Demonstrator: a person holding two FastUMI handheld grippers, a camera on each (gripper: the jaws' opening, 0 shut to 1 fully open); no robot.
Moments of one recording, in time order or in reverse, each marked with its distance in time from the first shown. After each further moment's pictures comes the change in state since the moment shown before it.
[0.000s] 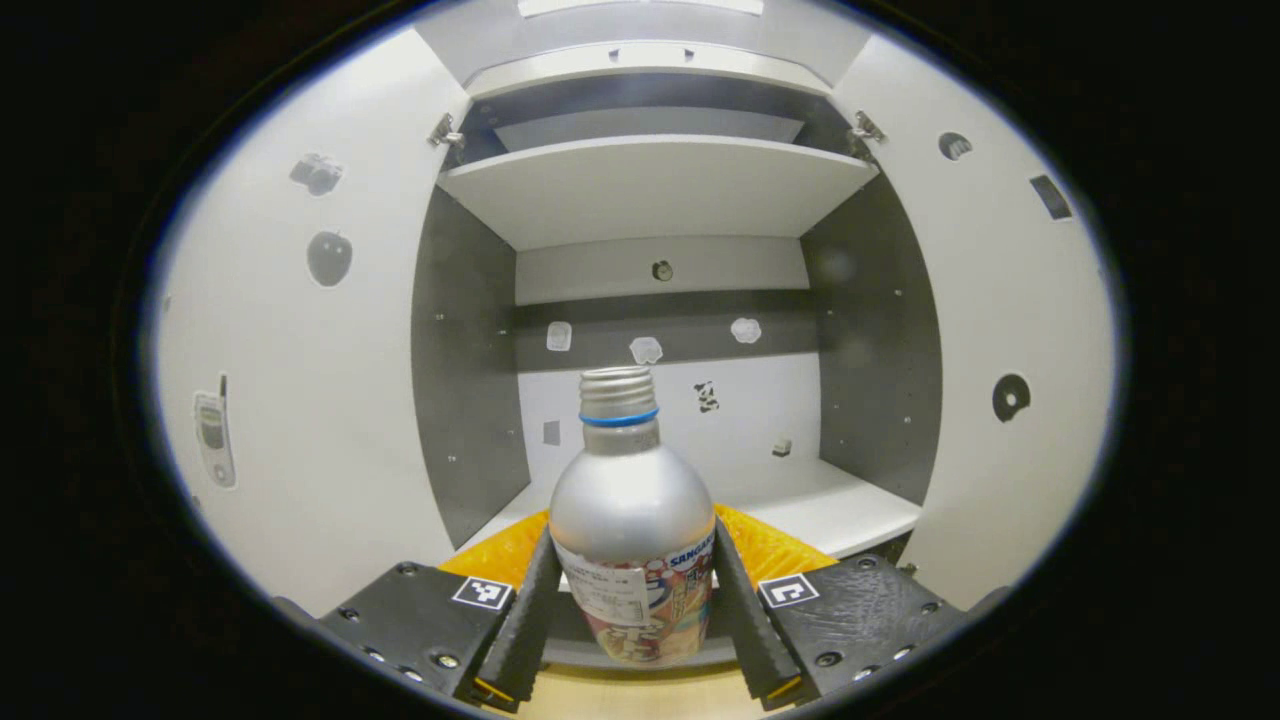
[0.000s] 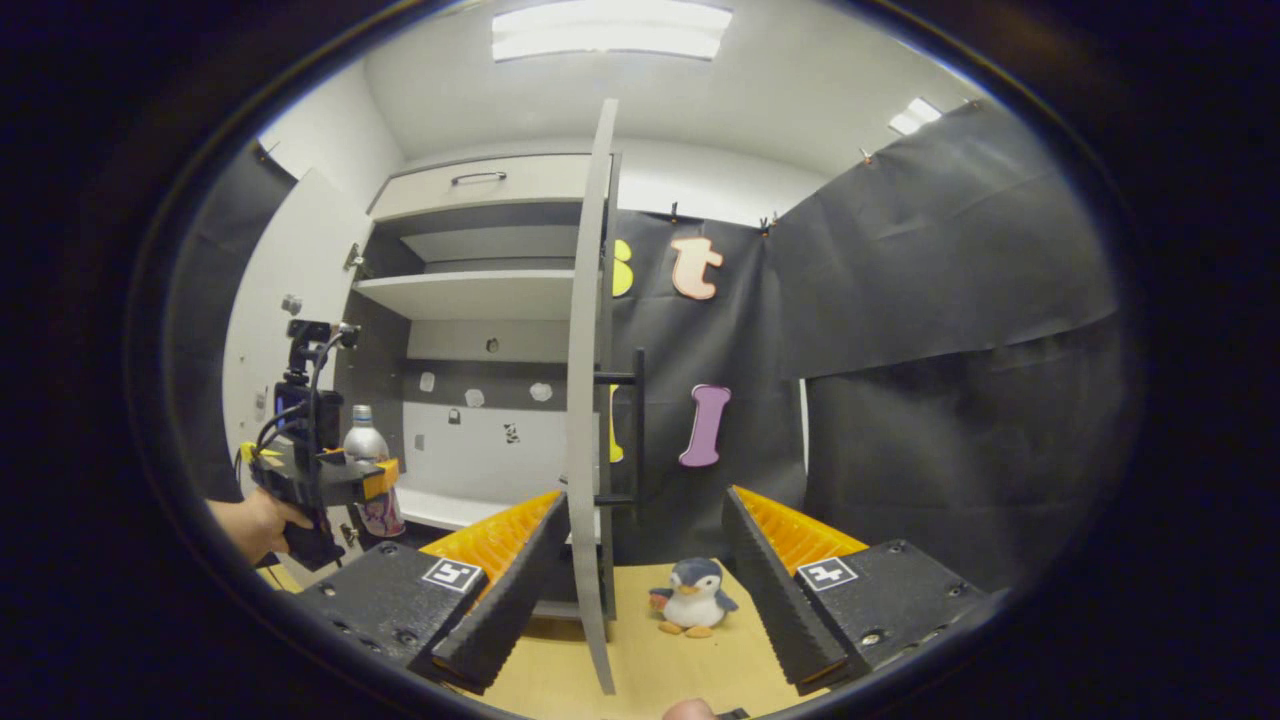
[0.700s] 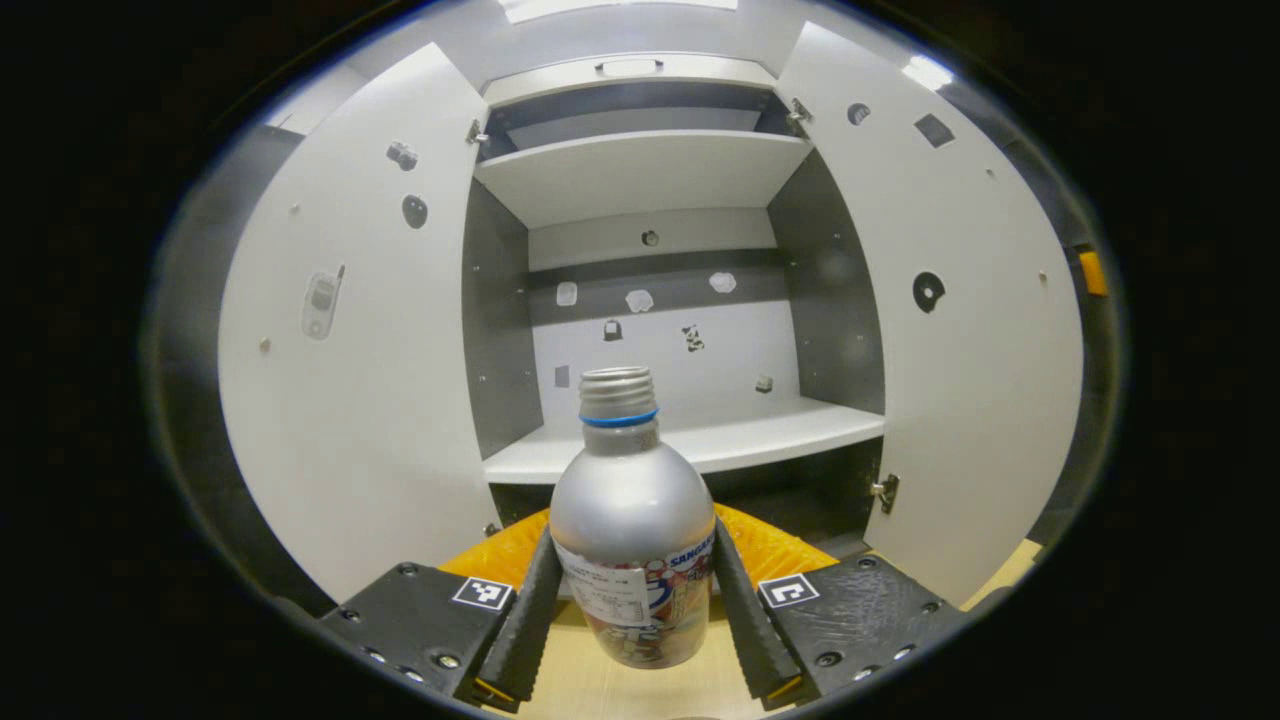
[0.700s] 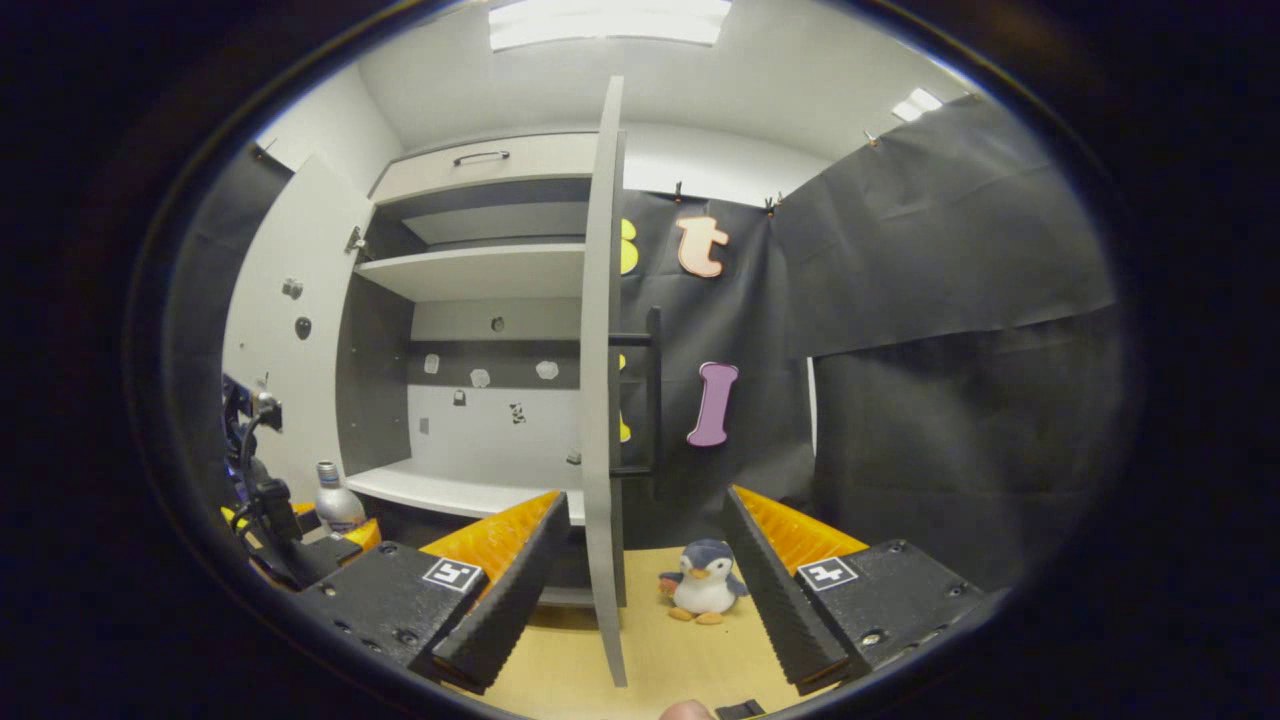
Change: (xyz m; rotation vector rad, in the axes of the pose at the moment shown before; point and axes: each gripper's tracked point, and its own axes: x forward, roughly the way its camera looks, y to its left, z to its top) left arm -0.088 -0.017 -0.089 0.022 0.045 -0.003; right arm 0.004 0.003 -0.020 0.004 0.054 -0.010
